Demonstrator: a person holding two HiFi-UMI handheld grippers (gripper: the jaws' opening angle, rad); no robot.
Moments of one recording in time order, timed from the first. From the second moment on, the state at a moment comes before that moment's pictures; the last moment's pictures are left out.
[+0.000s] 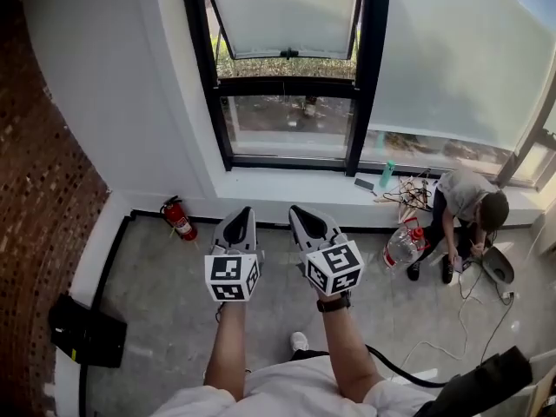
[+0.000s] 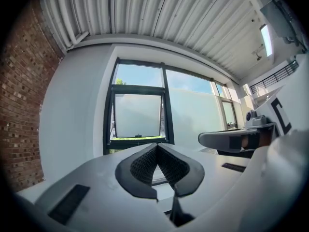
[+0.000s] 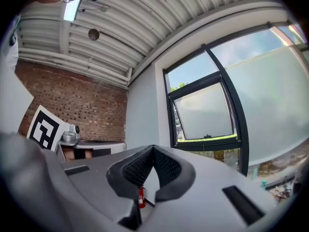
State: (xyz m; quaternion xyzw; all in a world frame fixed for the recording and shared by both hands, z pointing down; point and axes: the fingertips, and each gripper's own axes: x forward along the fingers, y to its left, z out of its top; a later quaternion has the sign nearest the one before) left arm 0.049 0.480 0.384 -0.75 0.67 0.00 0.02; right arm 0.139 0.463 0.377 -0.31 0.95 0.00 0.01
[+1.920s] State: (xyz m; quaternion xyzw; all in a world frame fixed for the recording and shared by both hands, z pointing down) left arm -0.129 -0.168 0.409 -0.78 0.62 0.03 0.03; right arm -0.045 -0.191 0.397 -0.35 0.93 0.01 0.02
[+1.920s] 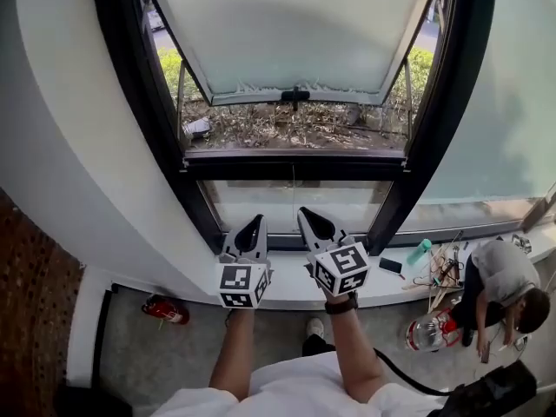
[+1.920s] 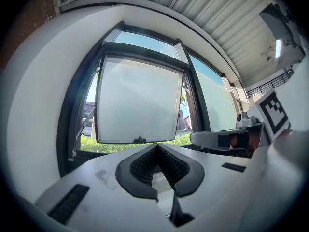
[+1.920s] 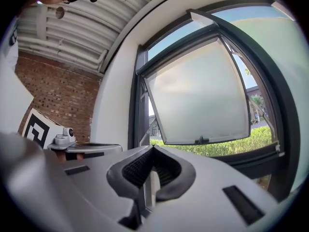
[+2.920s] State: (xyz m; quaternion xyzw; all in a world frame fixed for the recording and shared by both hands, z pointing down) left arm -0.164 -0.379 0.435 -0.81 0.58 -0.11 0.04; right arm -0.065 -0.400 0.425 -0.38 0.92 -0.02 0.02
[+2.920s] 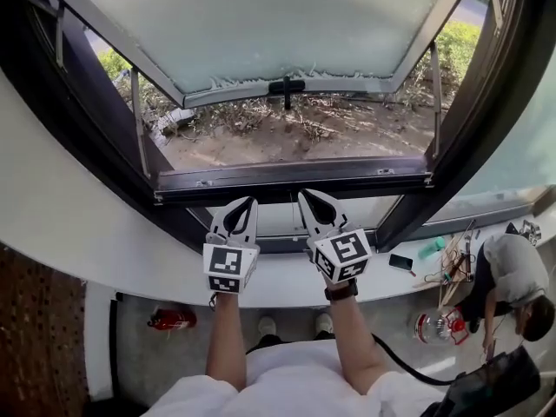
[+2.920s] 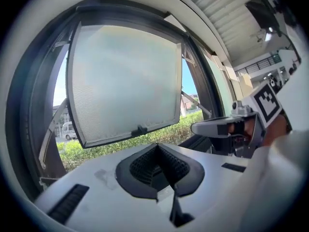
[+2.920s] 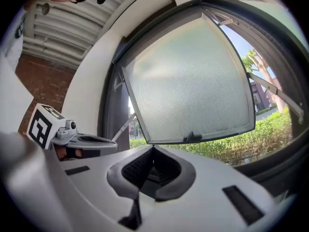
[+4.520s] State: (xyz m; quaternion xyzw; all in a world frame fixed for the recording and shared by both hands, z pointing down) left arm -0.144 -0.438 0.539 -0.69 0.41 -0.52 0.29; right arm -0.085 -0.425 0.750 -0.39 0.88 -0.15 -0.23
